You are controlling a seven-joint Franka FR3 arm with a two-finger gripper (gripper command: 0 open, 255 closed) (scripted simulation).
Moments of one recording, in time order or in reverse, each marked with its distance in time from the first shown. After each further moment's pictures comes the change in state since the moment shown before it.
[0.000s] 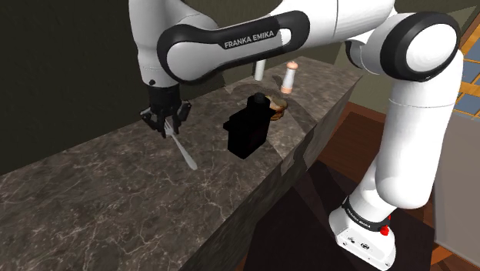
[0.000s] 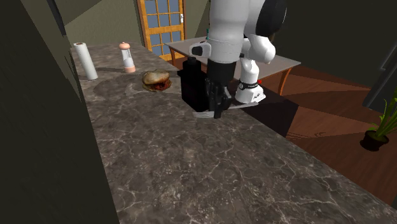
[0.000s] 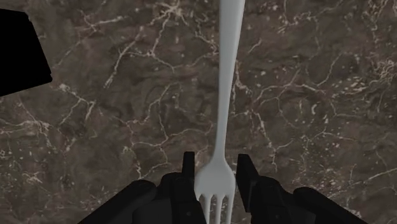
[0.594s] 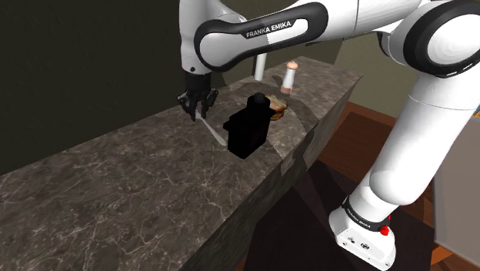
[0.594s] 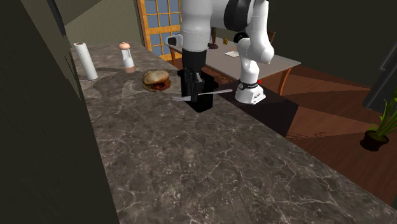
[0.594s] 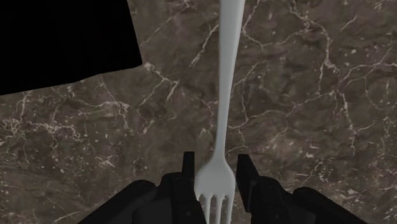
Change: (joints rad) arm -0.182 -0.173 -0.048 -0.207 0.115 0.076 -0.235
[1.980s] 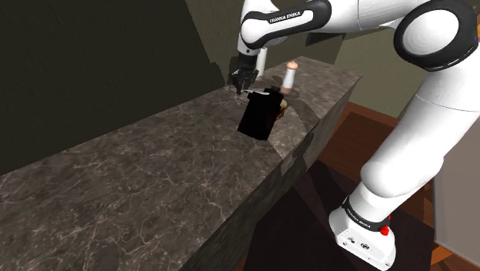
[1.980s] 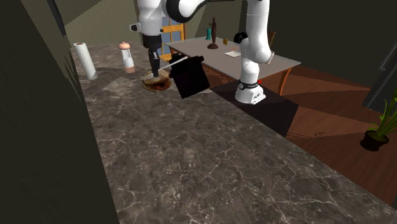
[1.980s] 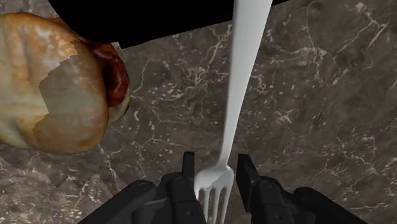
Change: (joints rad) arm -0.275 -0.051 -0.207 -0.052 0.087 0.028 -0.508
